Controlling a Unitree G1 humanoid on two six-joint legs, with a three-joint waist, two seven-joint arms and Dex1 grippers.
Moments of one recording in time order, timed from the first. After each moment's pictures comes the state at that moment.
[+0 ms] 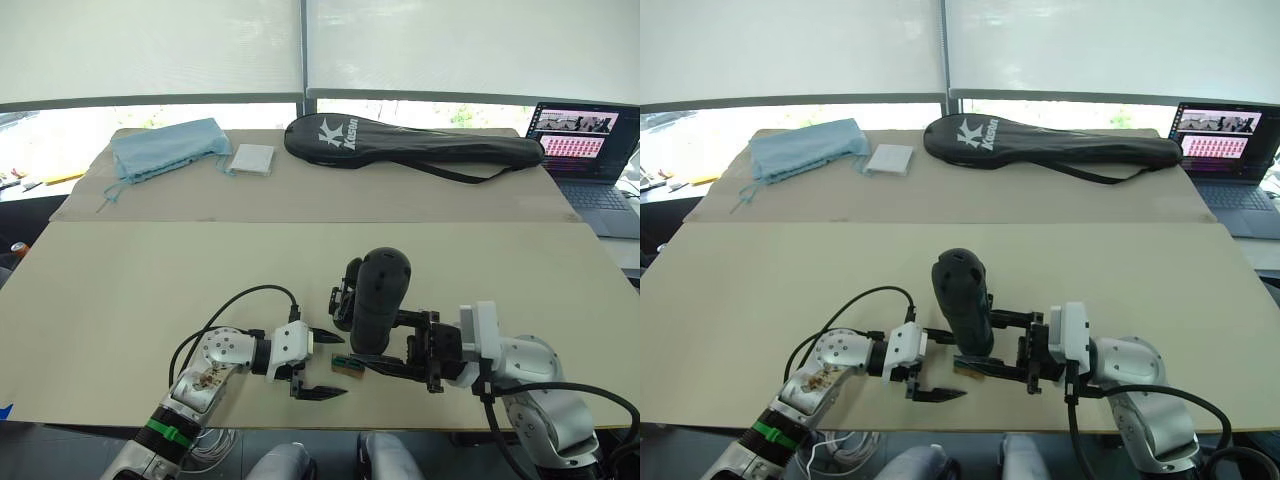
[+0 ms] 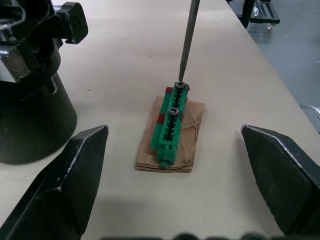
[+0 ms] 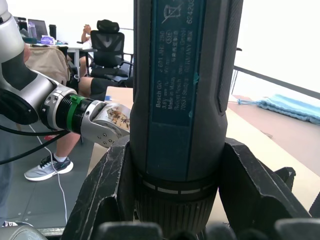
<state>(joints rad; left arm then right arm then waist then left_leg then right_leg) -0.24 0.44 -0.37 0.04 -0.15 -0.04 -1.17 -0.02 -0.51 0.03 -0.52 0.53 0.10 1.10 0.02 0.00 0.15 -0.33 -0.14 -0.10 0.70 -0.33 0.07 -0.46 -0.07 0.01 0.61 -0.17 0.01</state>
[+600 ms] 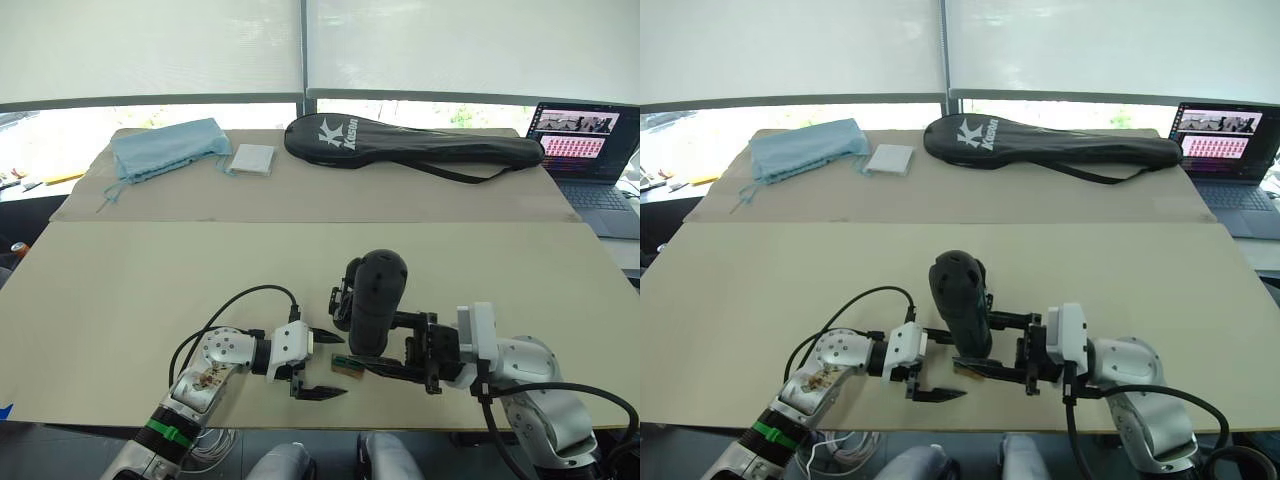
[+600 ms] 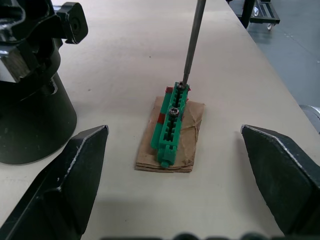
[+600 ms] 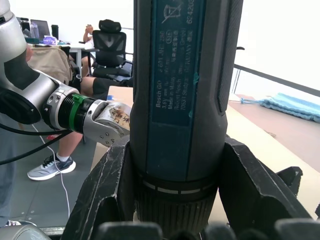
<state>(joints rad) -0.24 0.44 -0.37 0.04 -0.15 -0.04 -1.17 -0.02 -0.51 0.05 -0.52 0.53 0.10 1.10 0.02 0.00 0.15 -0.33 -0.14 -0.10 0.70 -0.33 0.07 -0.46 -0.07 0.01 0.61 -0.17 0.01</state>
